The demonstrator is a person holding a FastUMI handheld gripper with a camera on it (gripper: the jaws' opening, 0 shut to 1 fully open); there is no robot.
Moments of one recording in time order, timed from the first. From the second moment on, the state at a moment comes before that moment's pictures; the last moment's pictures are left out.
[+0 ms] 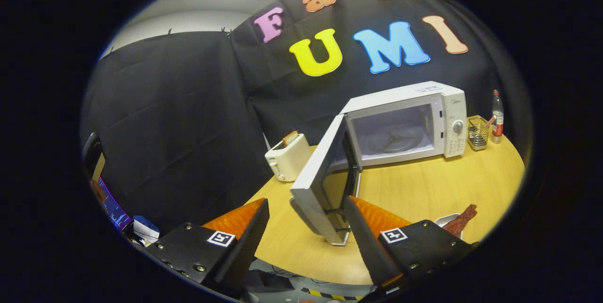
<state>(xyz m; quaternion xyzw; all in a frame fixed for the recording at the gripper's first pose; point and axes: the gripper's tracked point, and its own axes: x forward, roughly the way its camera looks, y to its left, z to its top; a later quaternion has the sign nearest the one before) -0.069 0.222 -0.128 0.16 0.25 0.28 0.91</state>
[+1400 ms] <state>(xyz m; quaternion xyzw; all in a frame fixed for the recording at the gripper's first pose) -0.025 0.002 -0.319 0.18 0.50 0.12 0.84</state>
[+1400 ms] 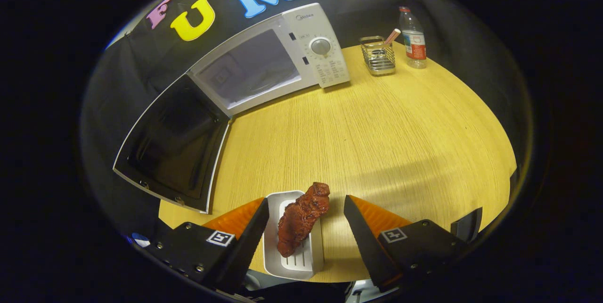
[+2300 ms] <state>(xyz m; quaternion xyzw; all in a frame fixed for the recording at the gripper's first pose) -0.003 0.002 -0.313 0.35 0.49 0.08 0.79</state>
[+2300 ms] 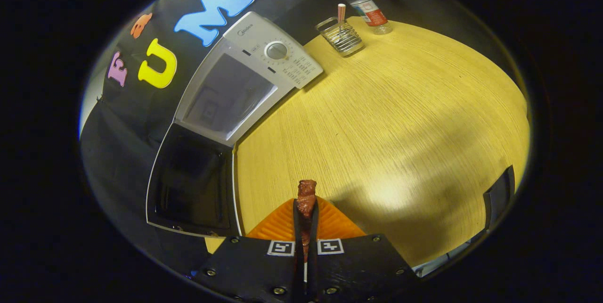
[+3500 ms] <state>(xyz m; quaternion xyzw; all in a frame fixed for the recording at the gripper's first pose) 0.189 0.109 -0.214 0.53 0.25 0.08 0.81</state>
